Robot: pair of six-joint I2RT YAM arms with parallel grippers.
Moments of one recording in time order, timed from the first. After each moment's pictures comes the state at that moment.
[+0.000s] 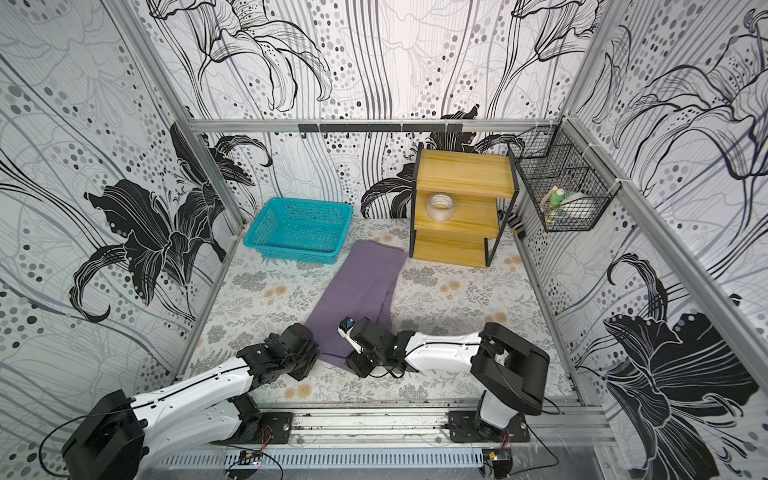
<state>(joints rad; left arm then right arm) -0.72 1.02 0.38 -0.41 -0.13 -1.79 1.15 1.58 0.82 -0.09 0.00 0.27</state>
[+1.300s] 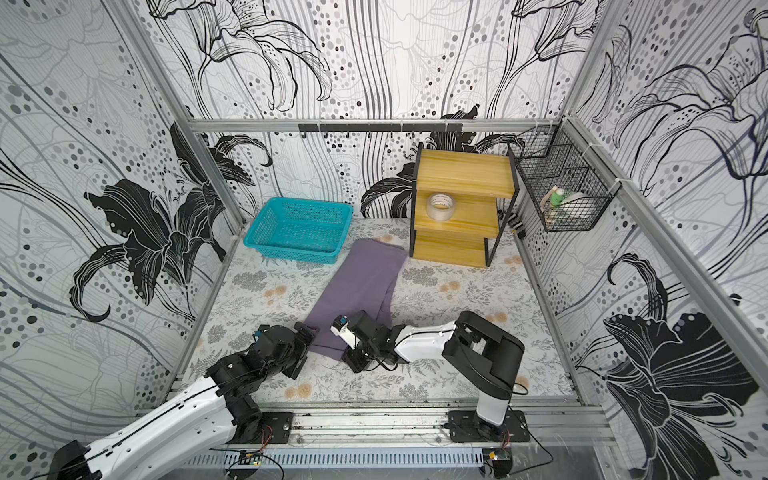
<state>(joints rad) -0.72 0.69 0.38 -0.50 -0.16 -1.63 1.03 1.77 0.86 0.06 -0.32 0.29</state>
